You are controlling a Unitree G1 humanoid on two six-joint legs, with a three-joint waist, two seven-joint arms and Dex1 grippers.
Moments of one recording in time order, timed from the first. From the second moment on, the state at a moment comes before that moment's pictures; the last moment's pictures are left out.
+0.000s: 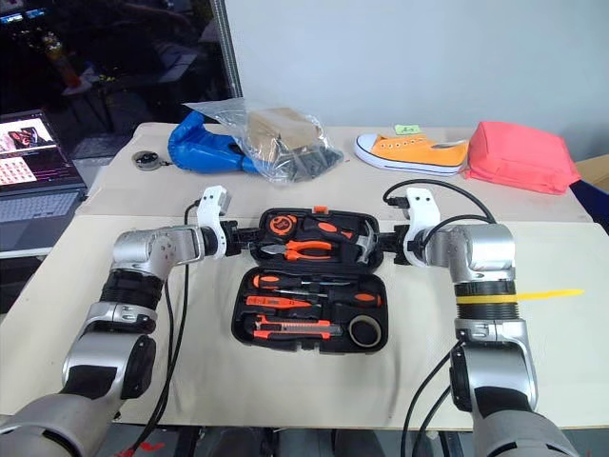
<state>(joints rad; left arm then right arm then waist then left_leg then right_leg) -0.88 0.38 0.02 0.59 -0.41 0.80 -0.53 -0.80 -0.45 -0.09 0.24 0.36 1.18 0.37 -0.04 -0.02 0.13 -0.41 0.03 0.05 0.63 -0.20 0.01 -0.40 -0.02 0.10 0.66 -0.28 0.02</state>
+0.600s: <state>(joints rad) -0.58 0.52 -0.03 0.21 -0.18 0.14 -0.77 -0.34 -0.49 -0.09 -0.13 0.24 0.36 0.57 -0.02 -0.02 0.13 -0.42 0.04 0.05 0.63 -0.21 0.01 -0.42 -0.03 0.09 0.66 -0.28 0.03</state>
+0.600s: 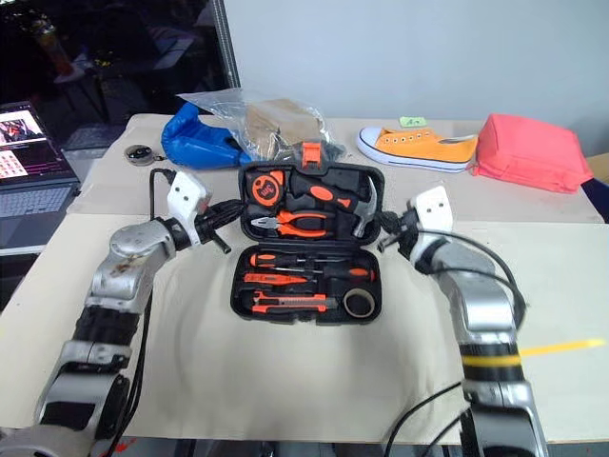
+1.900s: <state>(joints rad) 0.08 0.99 0.37 -0.65 -0.82 0.66 -1.17 -0.18 -0.65 0.09 -0.47 0.23 0.67 0.62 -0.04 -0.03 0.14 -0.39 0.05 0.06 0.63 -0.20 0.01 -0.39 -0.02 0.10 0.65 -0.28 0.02</state>
